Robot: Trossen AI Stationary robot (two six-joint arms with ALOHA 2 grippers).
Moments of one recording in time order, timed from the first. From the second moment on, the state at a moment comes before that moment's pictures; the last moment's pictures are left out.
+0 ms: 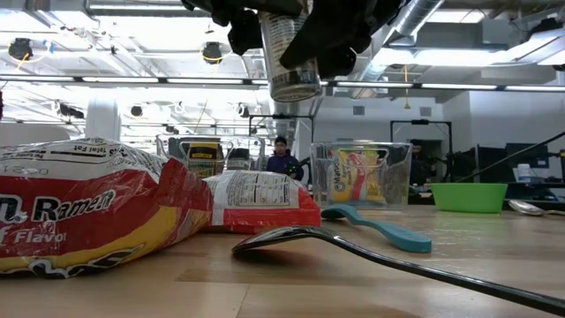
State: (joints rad) left arm -0.16 1.45 0.99 0.04 -0.15 -0.07; right arm 0.20 1.64 1.17 -0.23 0.23 0.18
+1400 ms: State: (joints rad) left arm -0.06 1.38 0.99 -0.15 -0.16 -0.06; right arm 0.20 1.58 1.17 -0.43 0.21 0.39
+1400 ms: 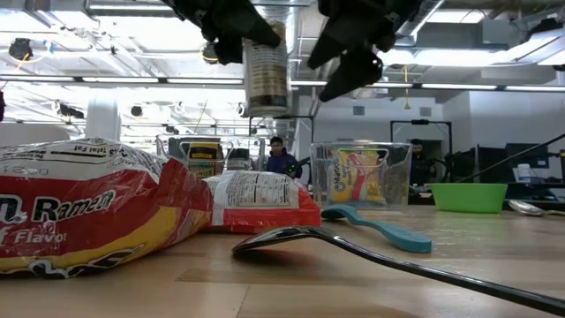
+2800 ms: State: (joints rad) left arm 0.17 1.40 0.99 -0.38 -0.34 -0.36; right arm 0.20 1.49 1.17 -0.48 0.40 0.53
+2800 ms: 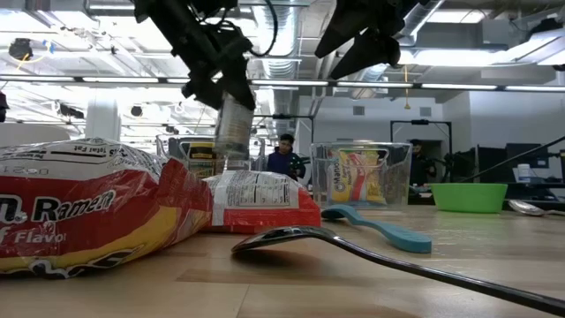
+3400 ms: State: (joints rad) left arm 0.11 1.44 0.83 -0.15 -0.48 -0.55; right arm 0.20 1.49 1.17 -0.49 0.40 0.52
